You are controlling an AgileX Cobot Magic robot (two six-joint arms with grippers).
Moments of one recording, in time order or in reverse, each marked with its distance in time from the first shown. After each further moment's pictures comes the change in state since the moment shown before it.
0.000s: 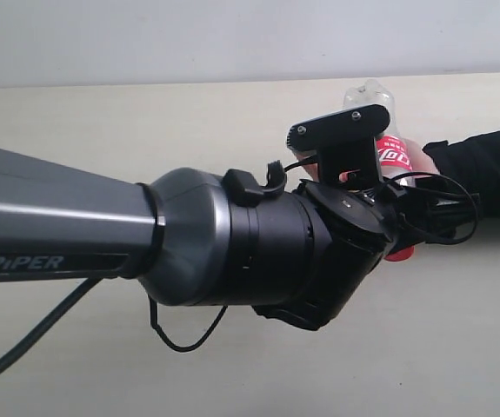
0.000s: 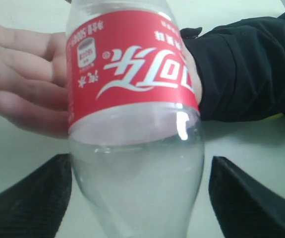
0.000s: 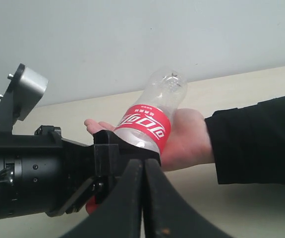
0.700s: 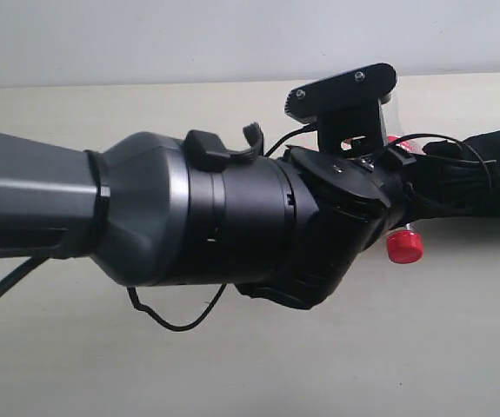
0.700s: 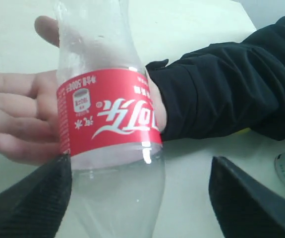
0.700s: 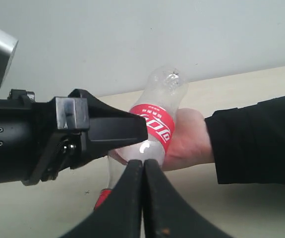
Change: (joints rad) left arm 0.000 -0.077 -0.002 0.000 -0.007 0.050; right arm 0.000 0.000 0.000 0.000 0.000 0.000
